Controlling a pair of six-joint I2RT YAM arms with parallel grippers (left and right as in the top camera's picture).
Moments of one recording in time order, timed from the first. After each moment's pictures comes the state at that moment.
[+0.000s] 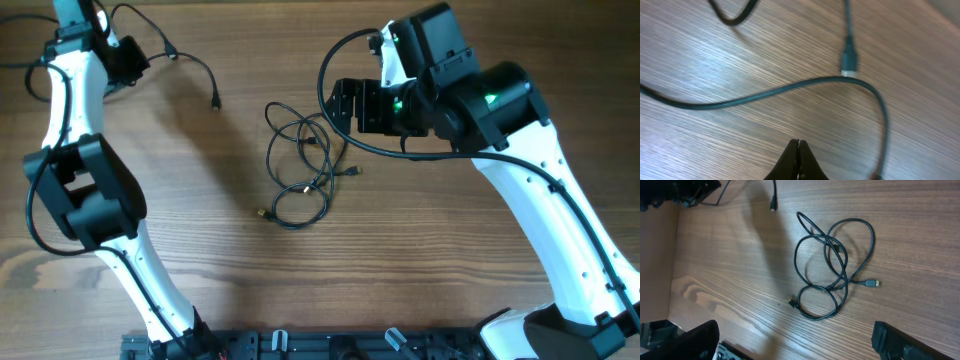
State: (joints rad) left arm 0.29 2.28 1.98 -0.77 0.08 -0.24; right arm 0.51 1.62 1.84 -1.18 -0.26 0.49
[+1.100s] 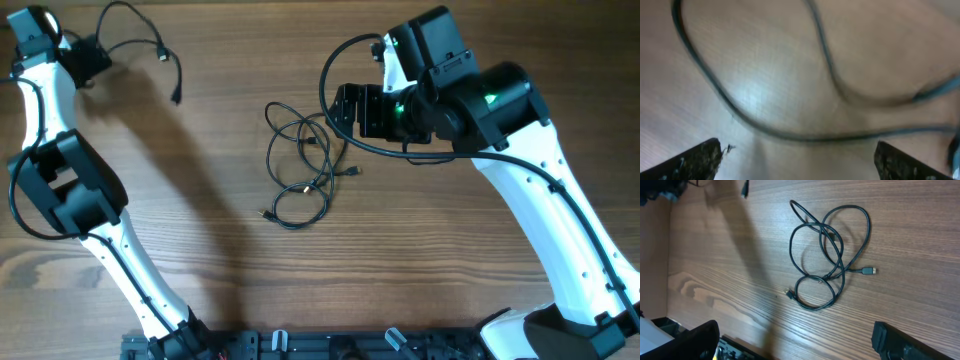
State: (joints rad) left arm 0.44 2.48 2.16 -0.63 -0.02 -0.13; right arm 0.51 1.62 1.84 -1.23 -0.26 0.51
